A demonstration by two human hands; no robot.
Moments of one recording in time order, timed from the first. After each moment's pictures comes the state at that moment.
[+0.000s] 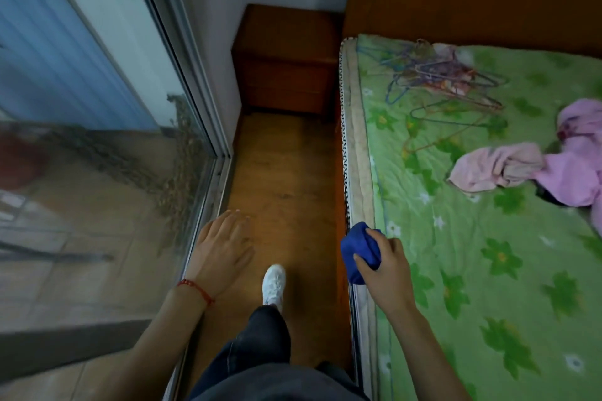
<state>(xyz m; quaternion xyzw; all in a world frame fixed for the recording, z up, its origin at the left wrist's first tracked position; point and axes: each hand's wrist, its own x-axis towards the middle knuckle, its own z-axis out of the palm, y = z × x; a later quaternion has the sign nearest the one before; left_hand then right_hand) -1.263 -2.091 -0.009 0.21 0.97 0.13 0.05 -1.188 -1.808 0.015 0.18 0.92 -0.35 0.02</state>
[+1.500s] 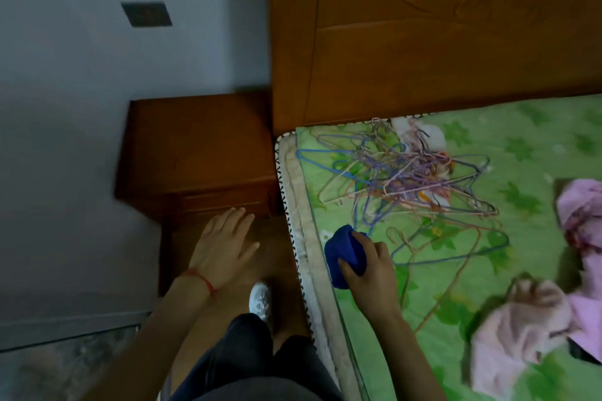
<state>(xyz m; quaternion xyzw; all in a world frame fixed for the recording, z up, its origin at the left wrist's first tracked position) -1.947 -1.809 -0.015 0.33 0.93 0.07 0.10 -1.798 -1.589 0.020 0.29 0.89 -0.36 -0.01</state>
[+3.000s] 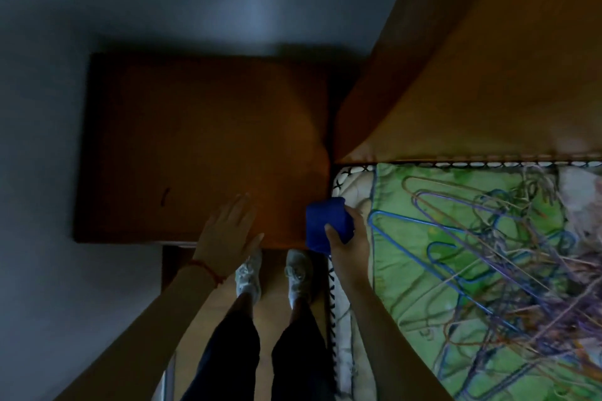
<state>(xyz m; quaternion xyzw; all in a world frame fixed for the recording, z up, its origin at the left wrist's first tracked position) -2.279 -1.770 -0.252 0.26 0.93 0.13 0.22 -2.214 -1.559 -0.236 0.40 0.75 -0.52 0.08</state>
